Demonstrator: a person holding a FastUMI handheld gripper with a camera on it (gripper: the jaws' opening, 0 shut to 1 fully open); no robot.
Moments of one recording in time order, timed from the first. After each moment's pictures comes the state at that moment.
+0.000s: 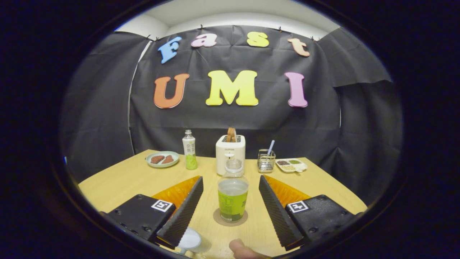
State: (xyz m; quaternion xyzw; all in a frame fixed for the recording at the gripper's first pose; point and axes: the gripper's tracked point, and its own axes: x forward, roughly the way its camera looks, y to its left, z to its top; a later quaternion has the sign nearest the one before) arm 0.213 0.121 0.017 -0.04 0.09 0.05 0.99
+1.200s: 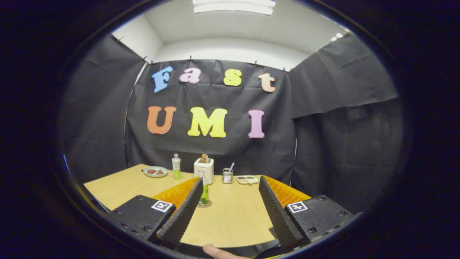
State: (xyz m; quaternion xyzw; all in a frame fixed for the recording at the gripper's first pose) arm -0.050 0.022 0.082 -0.01 -0.03 -0.01 1.00
